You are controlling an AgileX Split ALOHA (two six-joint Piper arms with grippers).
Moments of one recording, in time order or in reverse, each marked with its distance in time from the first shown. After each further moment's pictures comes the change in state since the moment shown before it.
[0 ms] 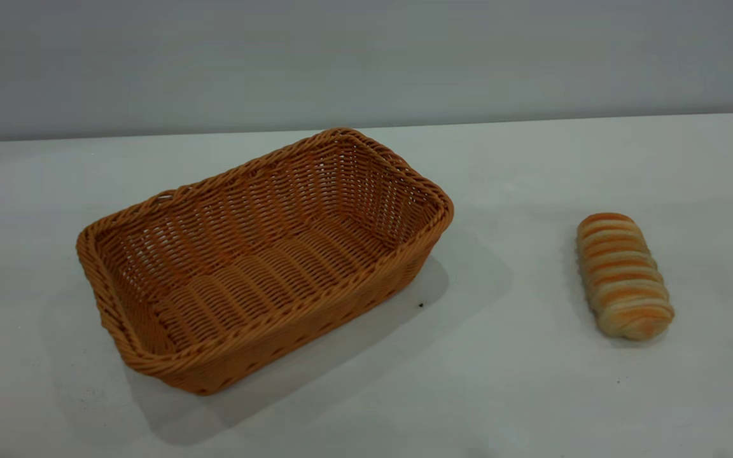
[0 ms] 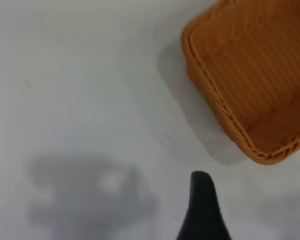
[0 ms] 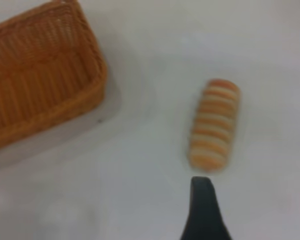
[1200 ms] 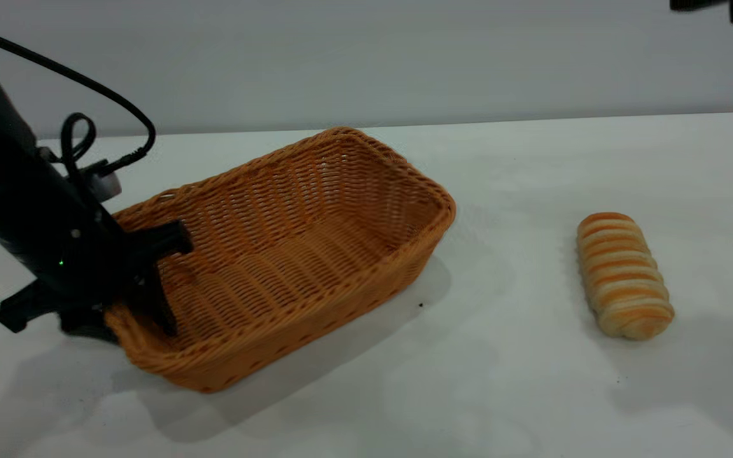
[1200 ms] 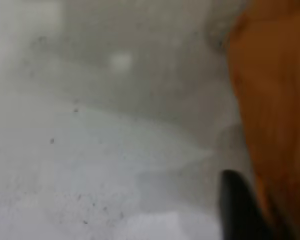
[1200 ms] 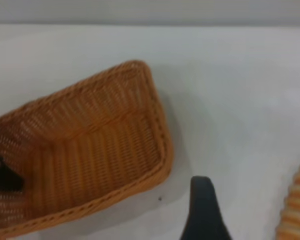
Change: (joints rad) left arm -0.201 1.122 -0.215 -0.405 -0.517 0.062; right arm 0.000 0.536 -0.089 0.940 -0.163 -0.902
